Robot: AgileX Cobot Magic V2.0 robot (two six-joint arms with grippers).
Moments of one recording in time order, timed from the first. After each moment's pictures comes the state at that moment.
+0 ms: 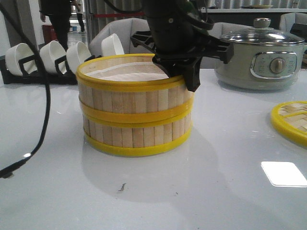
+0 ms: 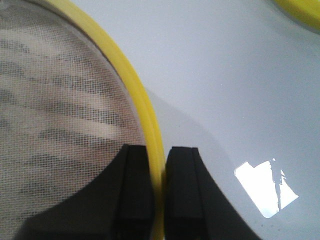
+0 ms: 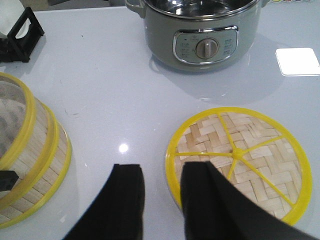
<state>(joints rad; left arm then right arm) -0.81 2.06 -1.81 0.07 0.85 -0.15 -0.03 0.93 -0.86 0.13 0.48 0.02</state>
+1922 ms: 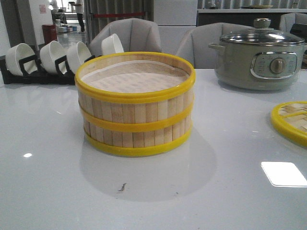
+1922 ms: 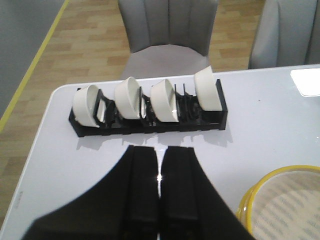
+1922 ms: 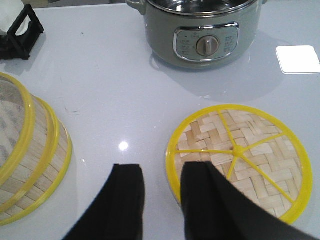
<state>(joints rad) -0.26 1.39 -1.79 0.23 0.96 -0.18 -0.03 0.93 -0.86 0.13 0.49 0.02</state>
